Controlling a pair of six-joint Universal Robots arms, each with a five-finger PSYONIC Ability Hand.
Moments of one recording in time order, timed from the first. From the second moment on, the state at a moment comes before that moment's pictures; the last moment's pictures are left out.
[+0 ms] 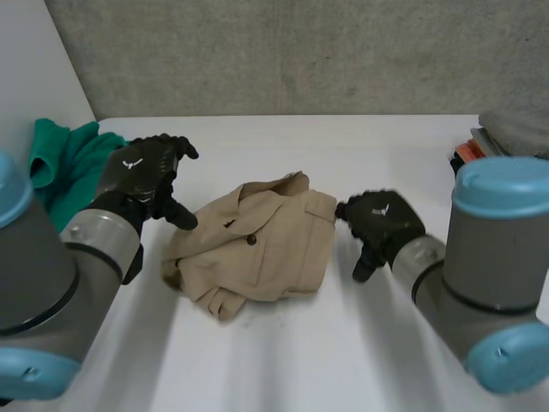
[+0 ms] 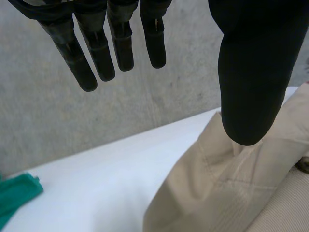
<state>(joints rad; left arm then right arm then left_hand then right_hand) 4.21 -1.72 -1.68 3.30 -1.70 3.10 2.11 -1.19 1.54 0.01 1.56 2.85 0.43 0.40 0.40 0.39 0.22 0.42 0.42 0.41 0.40 0.21</state>
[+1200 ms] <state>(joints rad) 4.37 -1.99 -1.68 3.40 -1.43 3.57 2.39 -1.41 1.75 -0.11 1.49 2.80 1.04 1.06 1.06 1.07 0.86 0.43 0.42 0.41 0.40 0.20</state>
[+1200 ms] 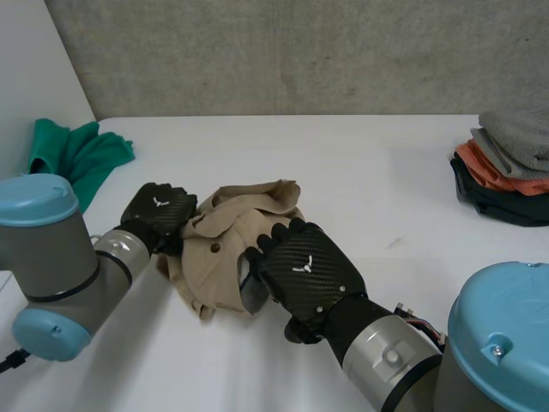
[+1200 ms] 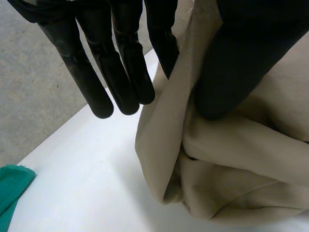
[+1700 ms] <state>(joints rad) 4.36 -2.04 -1.61 3.38 -1.44 3.41 2.42 -1.36 1.70 -0.22 1.45 2.78 1.07 1.15 1.14 1.15 0.93 0.43 0.42 0.41 0.40 0.21</state>
